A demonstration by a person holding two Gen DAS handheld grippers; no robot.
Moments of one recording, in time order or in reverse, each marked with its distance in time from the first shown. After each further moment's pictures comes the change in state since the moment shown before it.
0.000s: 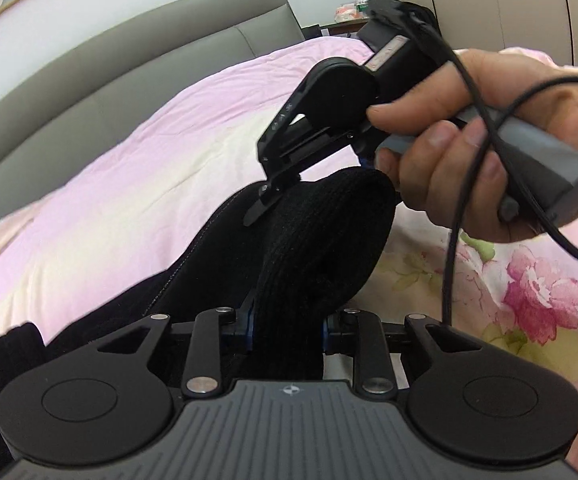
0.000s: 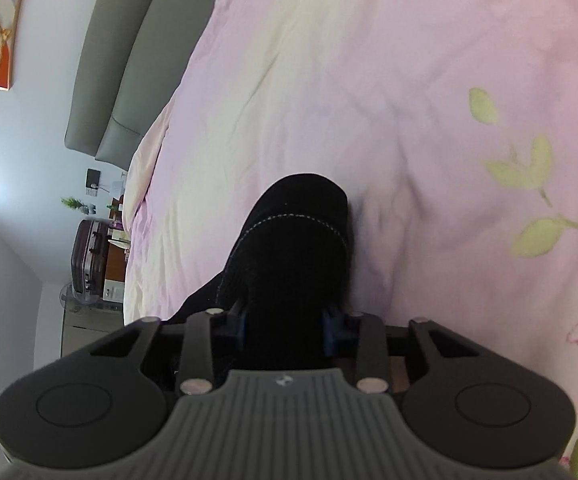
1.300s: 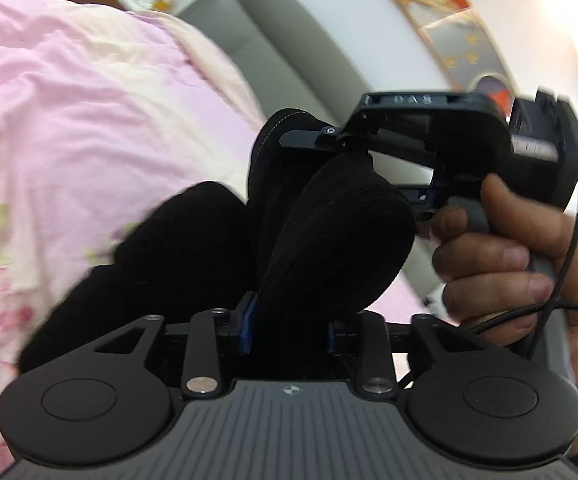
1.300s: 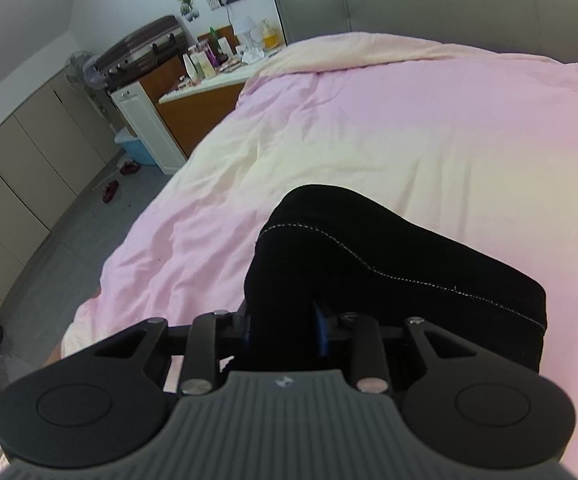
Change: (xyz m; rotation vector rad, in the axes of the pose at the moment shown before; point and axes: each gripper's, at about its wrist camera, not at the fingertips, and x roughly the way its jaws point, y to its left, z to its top) left arm -0.130 0.272 -0.203 -1.292 -0.339 -0.050; right arm 0.226 0.399 -0.220 -0.841 0.150 -0.201
